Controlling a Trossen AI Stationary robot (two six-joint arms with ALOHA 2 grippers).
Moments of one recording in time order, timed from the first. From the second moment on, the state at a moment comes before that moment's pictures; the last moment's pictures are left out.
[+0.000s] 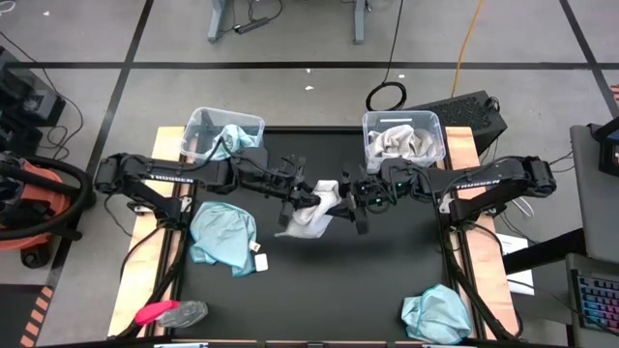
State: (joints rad) left arm 0.03 1.45 1.15 0.22 0.29 -0.28; right arm 0.02 1.30 0.96 0.24 -0.18 0.37
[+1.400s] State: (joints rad) left arm 0.03 1.45 1.16 0.07 0.29 -0.28; right arm 0.01 1.25 0.96 0.12 -0.18 0.33
